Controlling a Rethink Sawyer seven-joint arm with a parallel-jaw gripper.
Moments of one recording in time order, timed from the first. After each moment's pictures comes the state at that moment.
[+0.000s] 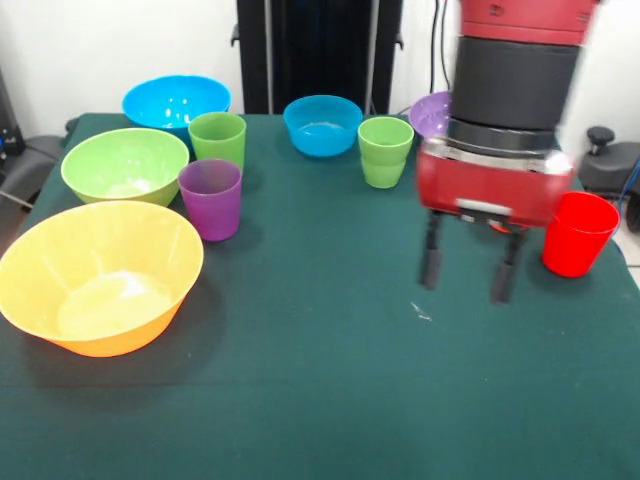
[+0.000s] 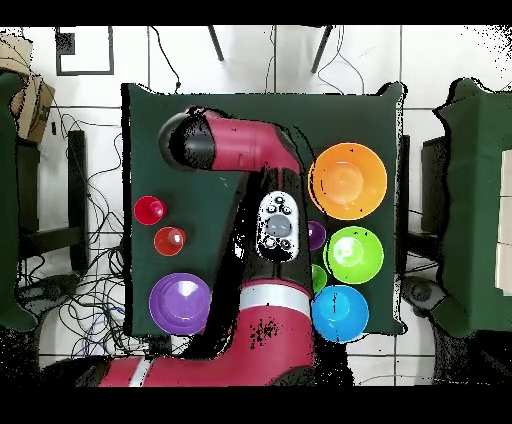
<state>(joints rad) -0.06 -0.49 -0.06 1.25 0.03 0.48 2.07</state>
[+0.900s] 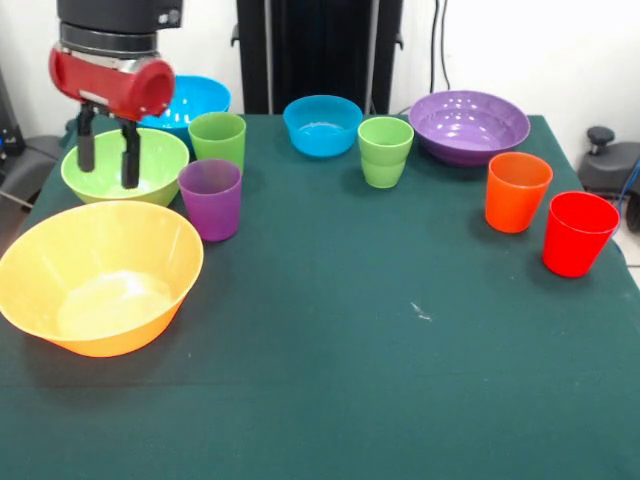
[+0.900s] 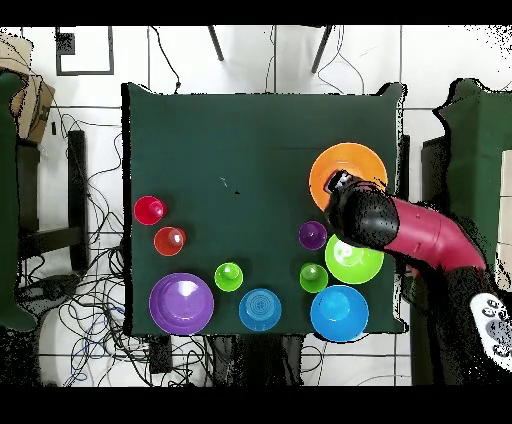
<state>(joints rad) -0.65 -0.73 0.16 1.65 -0.28 0.37 2.00</state>
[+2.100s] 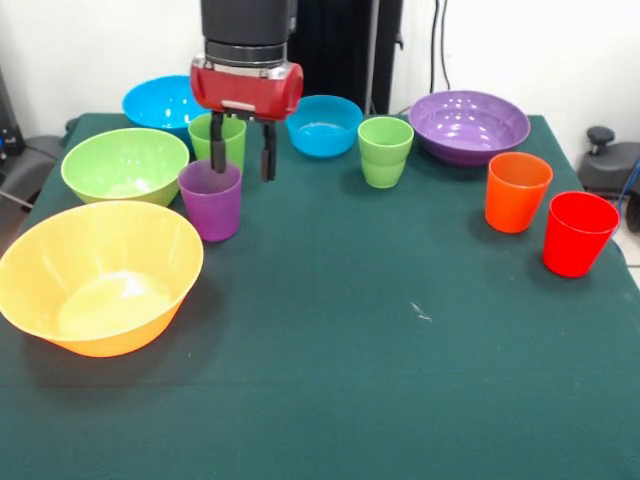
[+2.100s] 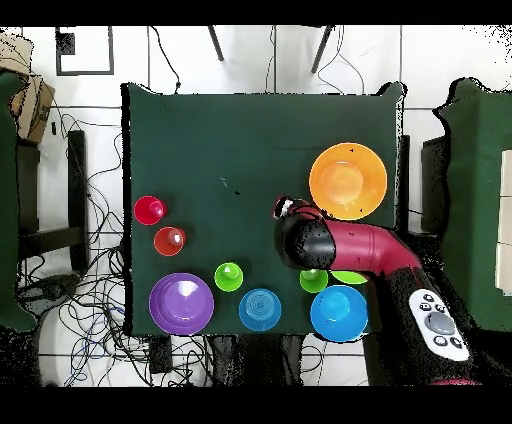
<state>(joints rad) -0.58 -0.76 0.22 1.83 -0.35 0.29 2.00</state>
